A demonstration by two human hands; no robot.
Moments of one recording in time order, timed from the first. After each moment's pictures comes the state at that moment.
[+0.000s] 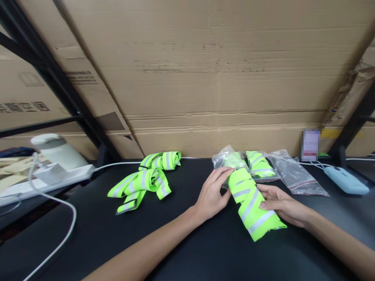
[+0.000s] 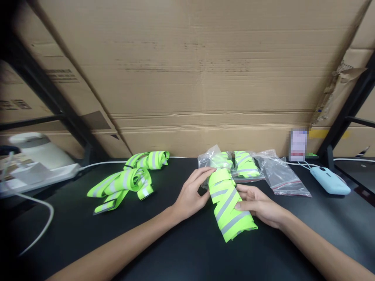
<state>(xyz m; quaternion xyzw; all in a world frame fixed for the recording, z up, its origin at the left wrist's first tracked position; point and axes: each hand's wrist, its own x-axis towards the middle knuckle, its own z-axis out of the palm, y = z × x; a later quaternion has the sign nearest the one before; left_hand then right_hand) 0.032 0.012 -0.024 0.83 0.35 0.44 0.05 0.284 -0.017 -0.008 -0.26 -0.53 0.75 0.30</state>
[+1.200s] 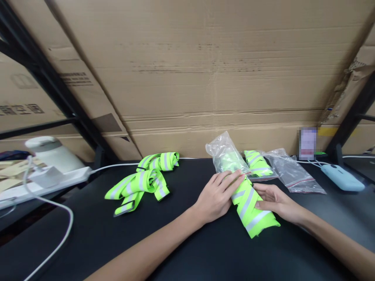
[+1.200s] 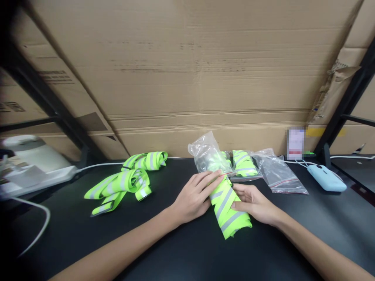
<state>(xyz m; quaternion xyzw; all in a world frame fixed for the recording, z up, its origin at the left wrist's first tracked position) 0.032 0.005 -0.017 0.91 0.27 0.27 -0.16 0.279 -0.017 -0.004 -0.26 -0.61 0.68 0.33</state>
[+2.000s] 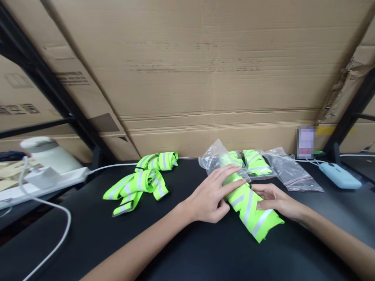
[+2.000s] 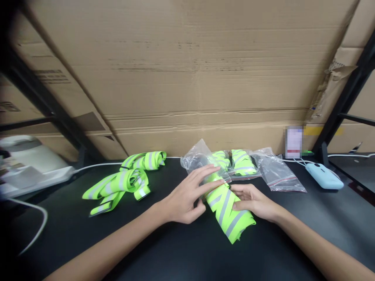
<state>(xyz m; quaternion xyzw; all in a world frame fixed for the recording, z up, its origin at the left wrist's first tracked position) 0.020 0.001 0.015 0.94 0.19 0.28 -0.03 0.283 -0.015 0.000 -0.27 -0.63 0.66 0.29</state>
